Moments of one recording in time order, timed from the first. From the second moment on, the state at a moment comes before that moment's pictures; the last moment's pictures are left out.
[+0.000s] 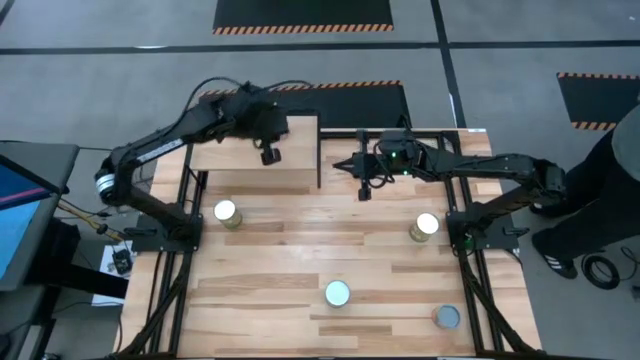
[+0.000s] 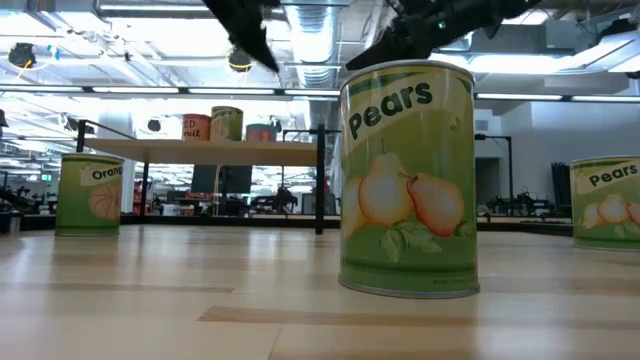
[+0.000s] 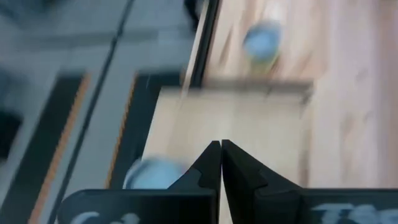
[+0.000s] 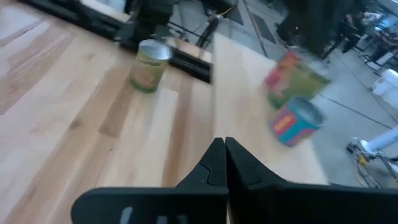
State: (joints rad) left arm 0.51 1.43 1.51 -0.81 -0.04 0.45; right arm -0.26 1.34 0.99 0.03 -0.10 -0.52
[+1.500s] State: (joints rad) left arm -0.47 1.71 1.17 -0.18 -0.03 0.29; right arm -0.04 1.24 0.51 0.65 -0.03 -0.19
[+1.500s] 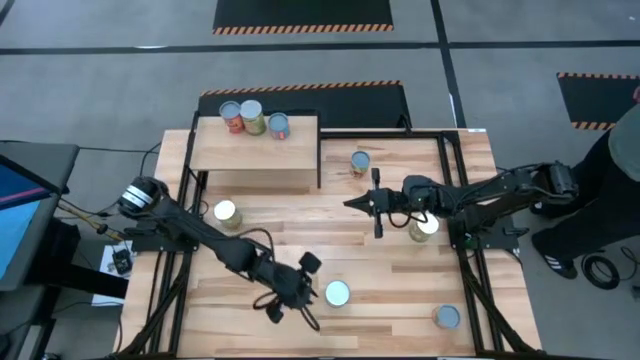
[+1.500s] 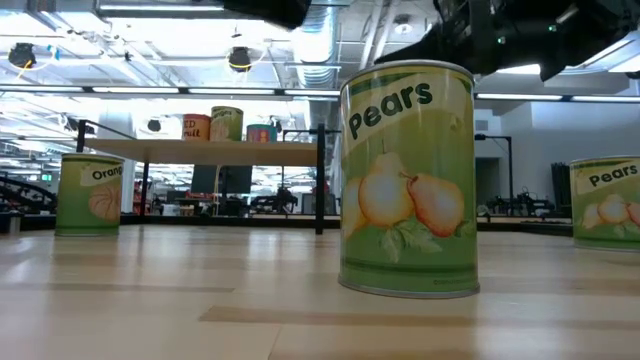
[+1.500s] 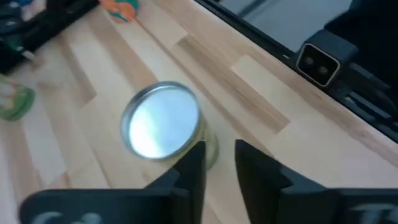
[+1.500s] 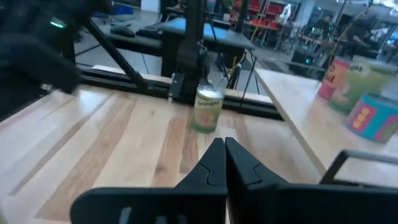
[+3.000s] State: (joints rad) left arm -0.46 1.78 1.40 -0.56 -0.21 0.42; right arm 0.03 1.24 0.51 0.63 0.00 -0.14
